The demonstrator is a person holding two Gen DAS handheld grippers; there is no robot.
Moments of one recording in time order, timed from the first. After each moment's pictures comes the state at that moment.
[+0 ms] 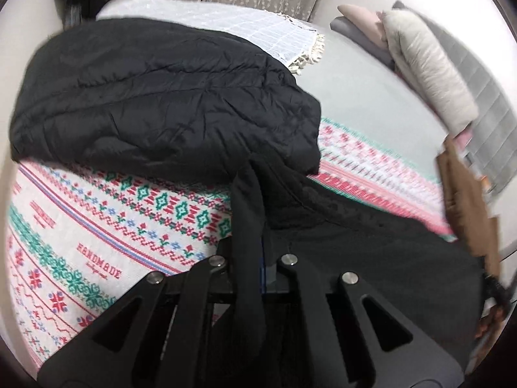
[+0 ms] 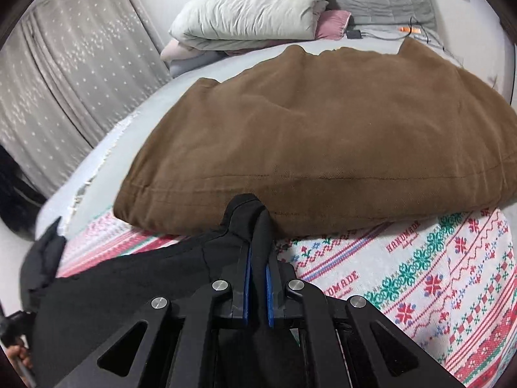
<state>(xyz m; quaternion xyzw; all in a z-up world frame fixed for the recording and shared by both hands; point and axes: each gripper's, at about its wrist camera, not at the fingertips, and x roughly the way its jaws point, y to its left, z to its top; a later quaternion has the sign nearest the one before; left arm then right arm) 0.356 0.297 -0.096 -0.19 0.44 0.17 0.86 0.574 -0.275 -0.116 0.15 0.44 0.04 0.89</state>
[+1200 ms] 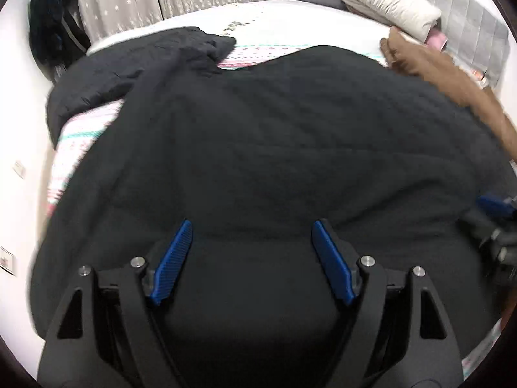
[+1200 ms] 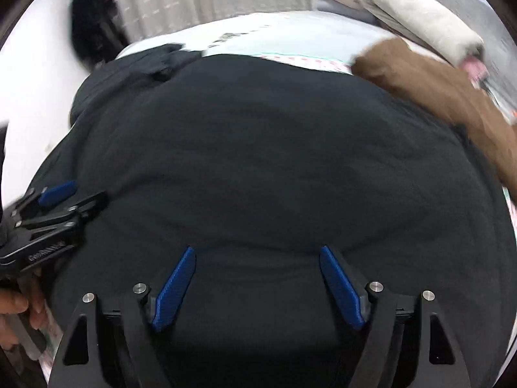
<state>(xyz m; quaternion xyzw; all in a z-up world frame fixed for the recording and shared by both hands) 0.219 0.117 -0.088 -0.02 0.48 0.16 0.86 0.366 -0.081 -0.102 -0.07 0.50 0.24 0.83</state>
